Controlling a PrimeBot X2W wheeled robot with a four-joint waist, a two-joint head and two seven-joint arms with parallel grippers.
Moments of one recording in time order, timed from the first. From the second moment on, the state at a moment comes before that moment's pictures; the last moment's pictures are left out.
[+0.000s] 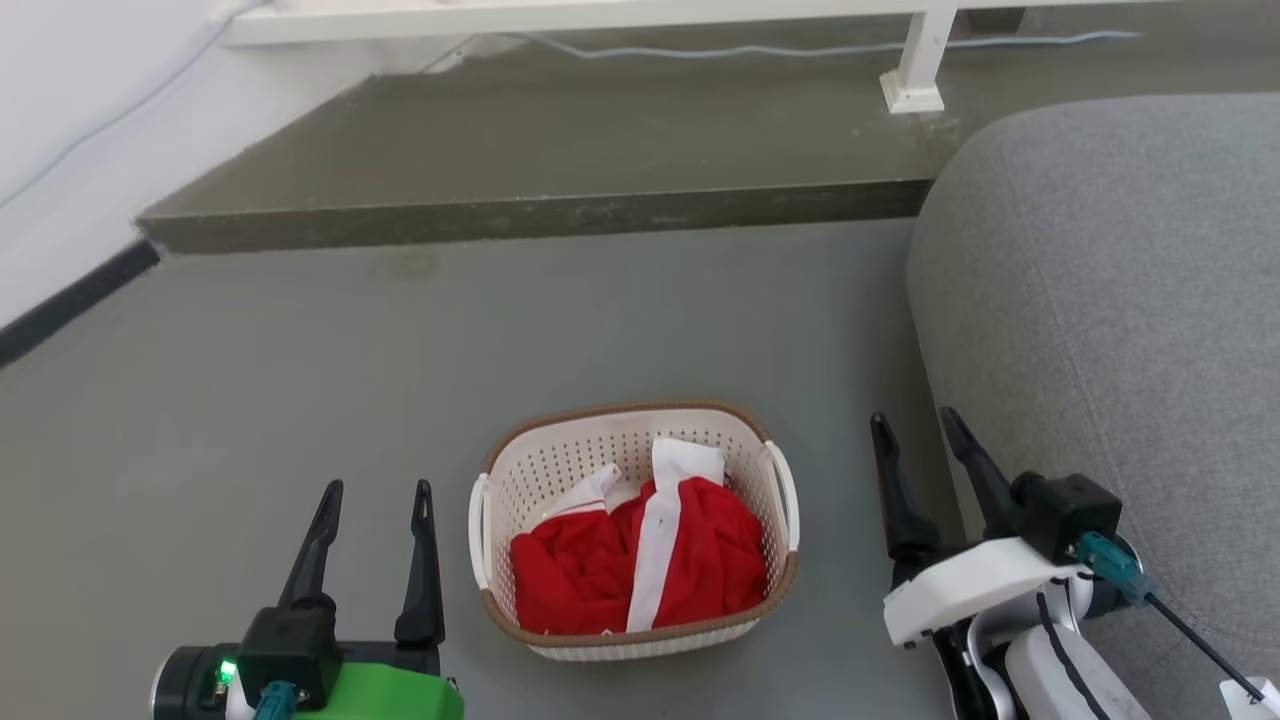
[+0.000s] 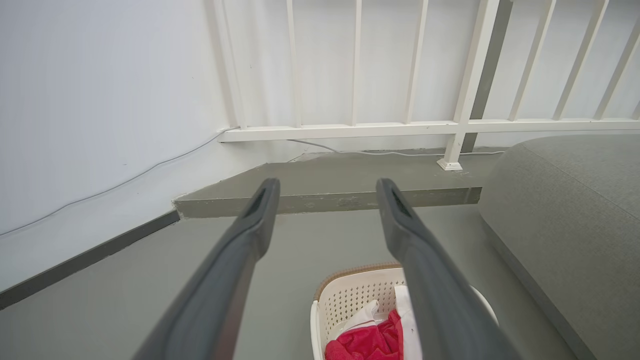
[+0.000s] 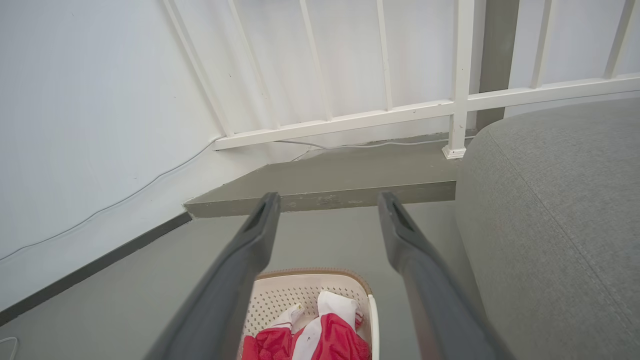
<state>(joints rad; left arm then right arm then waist) 0.11 0.04 -0.23 -0.05 -0.16 0.10 -0.25 -0.02 -0.04 0.30 0.18 0.28 -0.06 -0.25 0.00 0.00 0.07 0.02</state>
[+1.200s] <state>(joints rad) -0.27 0.04 -0.26 0.32 -0.29 0.10 -0.25 -0.36 -0.08 0.21 0.39 0.28 -0.04 -0.25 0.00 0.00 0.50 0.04</state>
